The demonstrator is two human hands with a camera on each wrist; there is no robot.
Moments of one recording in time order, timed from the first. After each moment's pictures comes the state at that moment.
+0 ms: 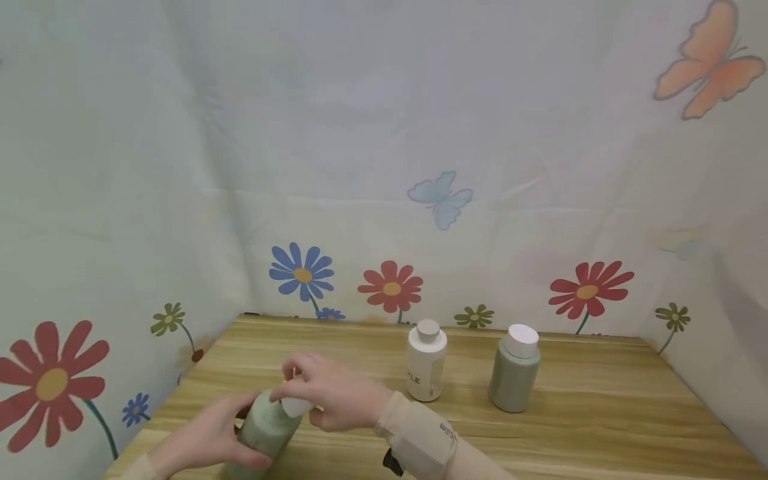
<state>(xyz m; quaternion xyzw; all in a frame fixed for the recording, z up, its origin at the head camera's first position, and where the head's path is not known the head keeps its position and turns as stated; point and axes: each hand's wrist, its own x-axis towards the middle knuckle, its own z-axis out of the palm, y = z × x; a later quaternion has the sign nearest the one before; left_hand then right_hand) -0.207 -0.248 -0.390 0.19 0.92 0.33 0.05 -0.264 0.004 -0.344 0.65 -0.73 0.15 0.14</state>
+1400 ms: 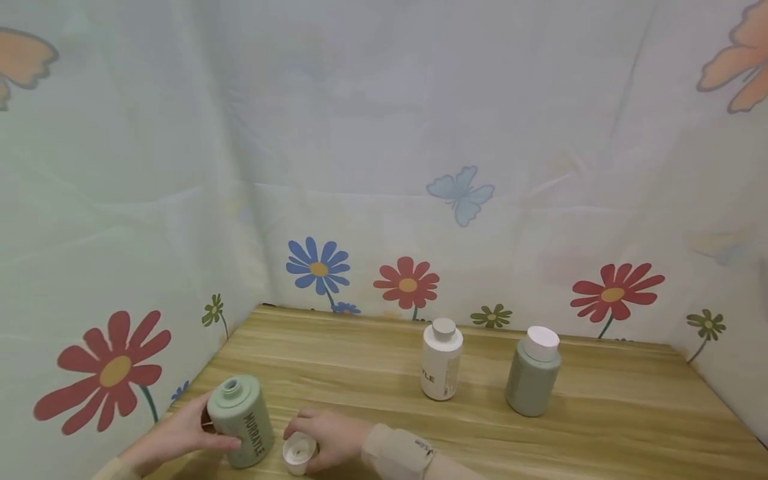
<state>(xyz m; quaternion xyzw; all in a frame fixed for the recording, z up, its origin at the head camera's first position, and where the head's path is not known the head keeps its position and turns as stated) -0.190 -0.314 -0.430 0.09 0.88 0.46 0.07 -0.266 -0.034 -0.446 0.61 -0.77 0.17 -0.09</state>
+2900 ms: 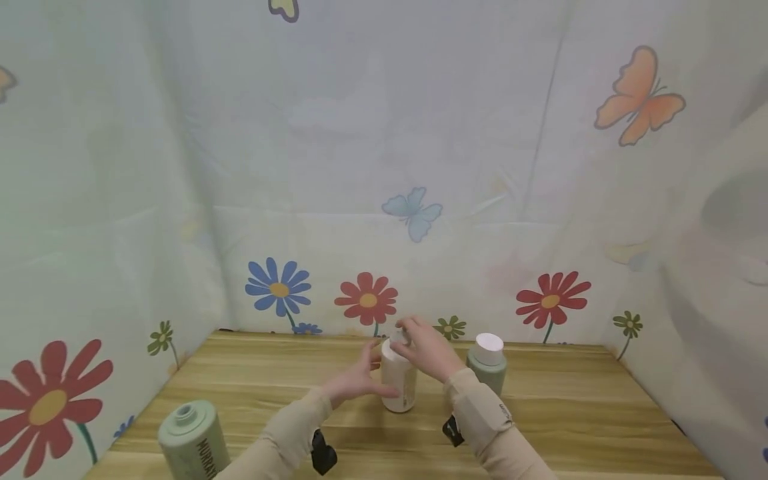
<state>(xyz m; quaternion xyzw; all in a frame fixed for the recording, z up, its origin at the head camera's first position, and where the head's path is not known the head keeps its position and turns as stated) -0.314 -0.040 -0.408 0.18 0.82 0.53 0.09 -0.324 0.141 -0.357 0.26 -0.92 0.26 0.14</state>
